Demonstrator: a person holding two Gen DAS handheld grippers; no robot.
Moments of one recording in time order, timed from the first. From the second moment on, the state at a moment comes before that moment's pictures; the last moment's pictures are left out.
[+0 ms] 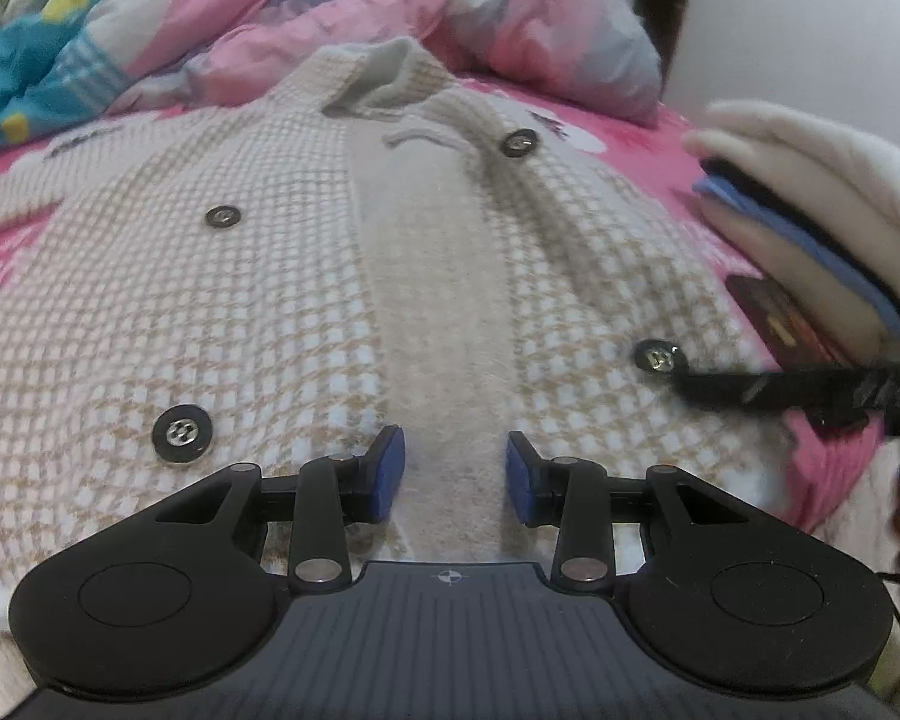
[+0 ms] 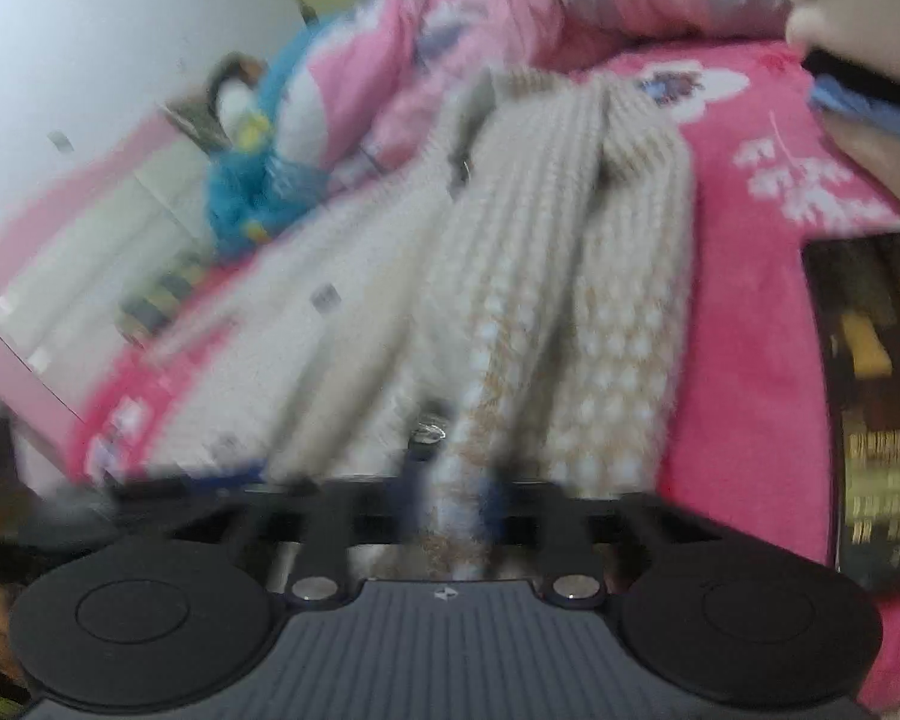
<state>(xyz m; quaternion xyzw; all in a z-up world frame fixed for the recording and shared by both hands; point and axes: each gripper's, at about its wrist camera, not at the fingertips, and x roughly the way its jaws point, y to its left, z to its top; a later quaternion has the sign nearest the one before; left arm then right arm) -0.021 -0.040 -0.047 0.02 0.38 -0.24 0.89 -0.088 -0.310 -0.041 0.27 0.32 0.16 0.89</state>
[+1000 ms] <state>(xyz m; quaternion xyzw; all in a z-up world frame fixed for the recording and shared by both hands) -0.001 -0.076 -0.079 -0.23 0.50 -0.40 0.73 -0.118 -0.417 -0.018 0.44 0.24 0.10 0.86</state>
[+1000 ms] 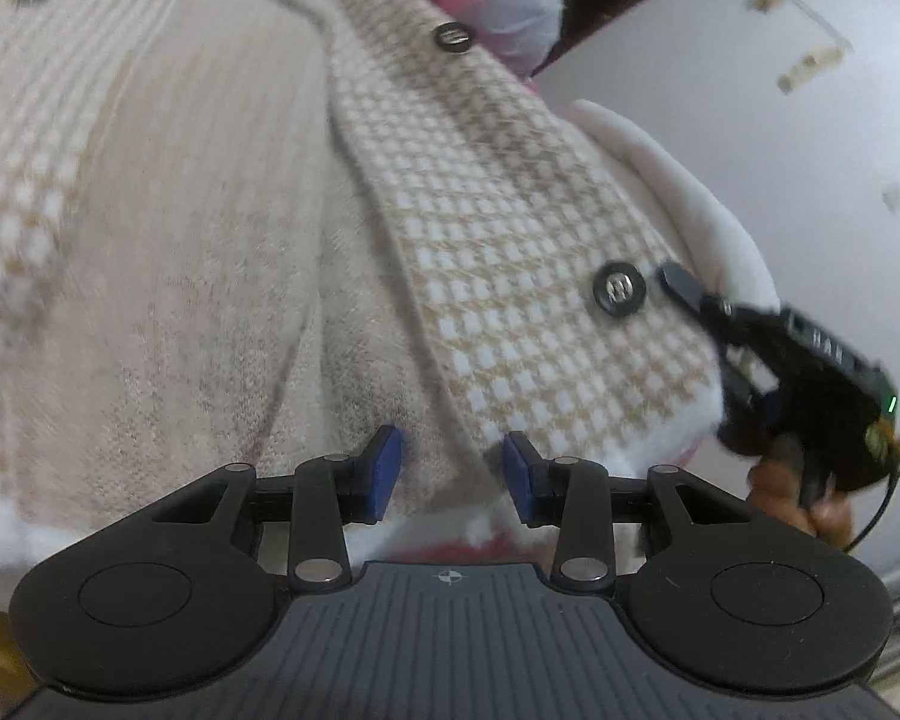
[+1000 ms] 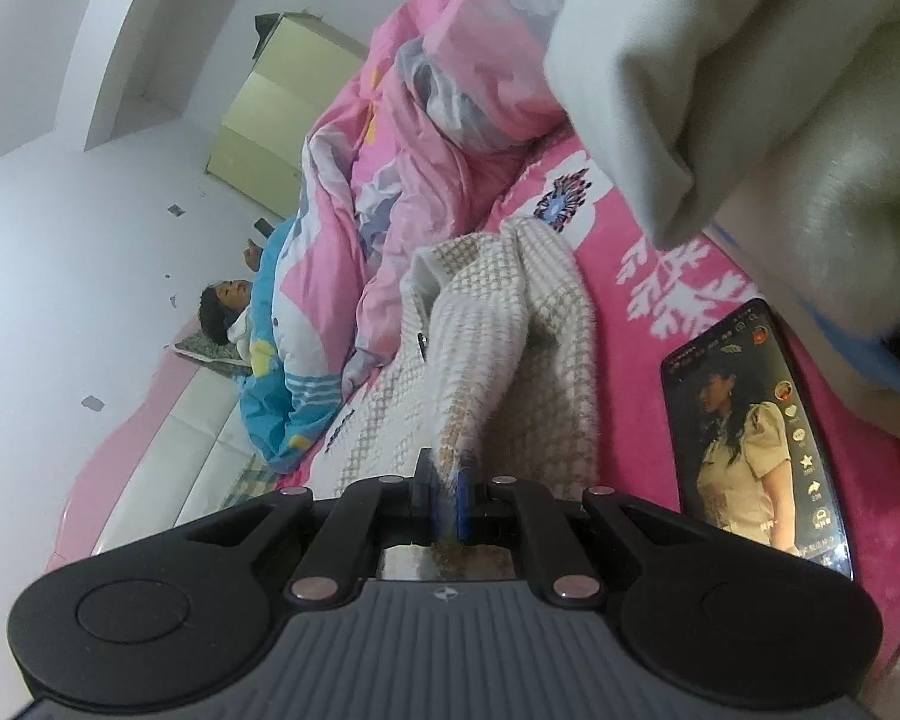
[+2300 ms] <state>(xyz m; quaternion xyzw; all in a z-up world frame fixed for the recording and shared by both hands) -0.023 -0.068 -0.056 -0.22 0.40 -0.44 0.77 -0.114 -0.426 -0.044 0.47 0.25 0.09 0.84</state>
